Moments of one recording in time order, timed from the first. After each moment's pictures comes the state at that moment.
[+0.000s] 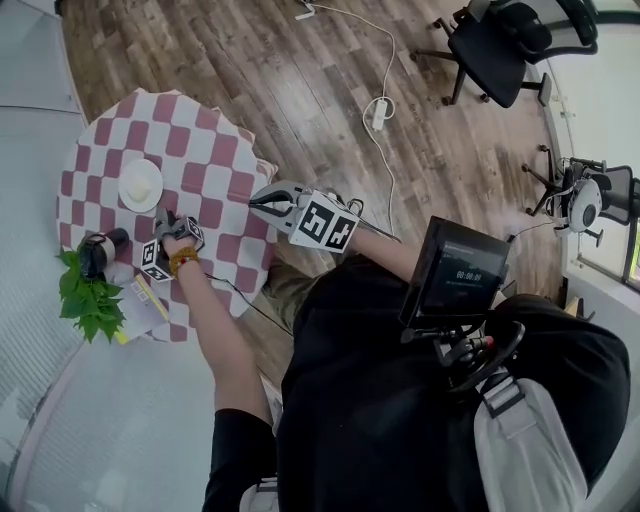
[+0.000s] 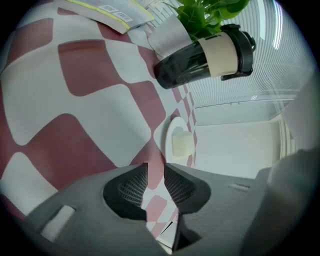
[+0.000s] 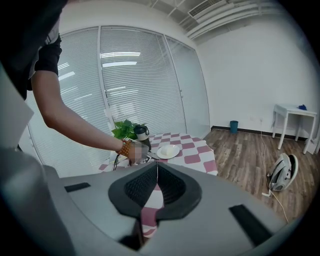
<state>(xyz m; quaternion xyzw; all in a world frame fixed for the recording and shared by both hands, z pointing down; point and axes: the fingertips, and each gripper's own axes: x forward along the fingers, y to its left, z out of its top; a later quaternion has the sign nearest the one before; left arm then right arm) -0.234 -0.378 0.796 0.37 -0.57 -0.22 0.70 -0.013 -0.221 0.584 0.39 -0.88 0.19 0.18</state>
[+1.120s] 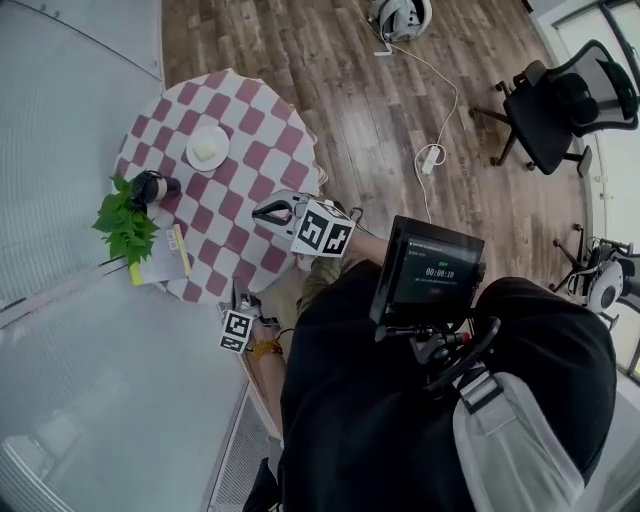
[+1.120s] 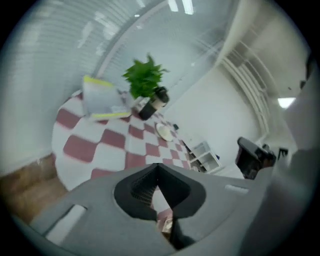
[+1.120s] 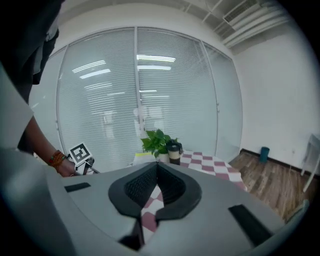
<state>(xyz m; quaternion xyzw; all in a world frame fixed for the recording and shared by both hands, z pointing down) -0.313 -0.094 0.670 0.64 -0.58 -0.02 0.49 -0.137 -0.197 0.508 0.26 -0.95 0.08 0.18</state>
